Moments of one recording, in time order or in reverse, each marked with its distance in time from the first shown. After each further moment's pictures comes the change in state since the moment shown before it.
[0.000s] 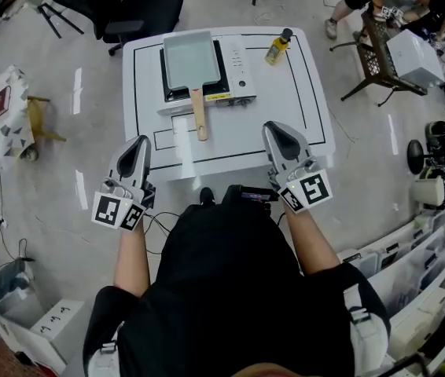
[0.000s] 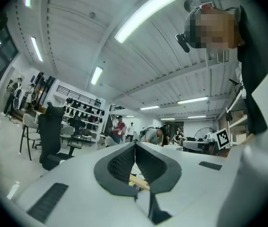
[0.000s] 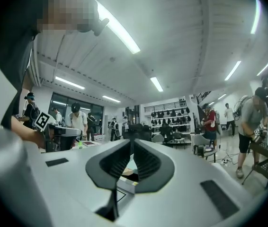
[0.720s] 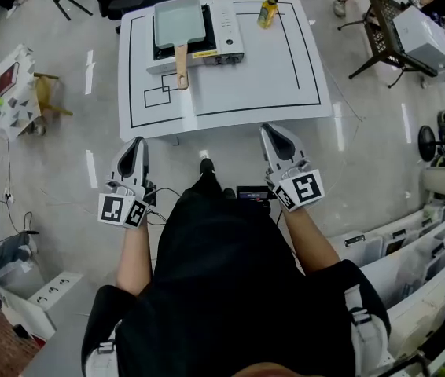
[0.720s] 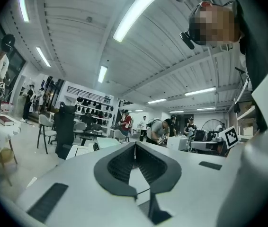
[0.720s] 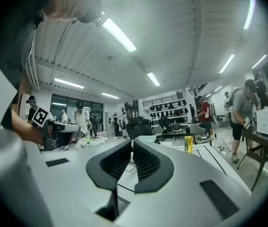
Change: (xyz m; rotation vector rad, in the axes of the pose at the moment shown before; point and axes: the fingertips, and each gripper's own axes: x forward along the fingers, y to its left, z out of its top) left arm -0.090 -0.108 -0.049 0.022 0.070 0.142; right arm -0.146 0.029 -0.048 0.053 0.058 -0.012
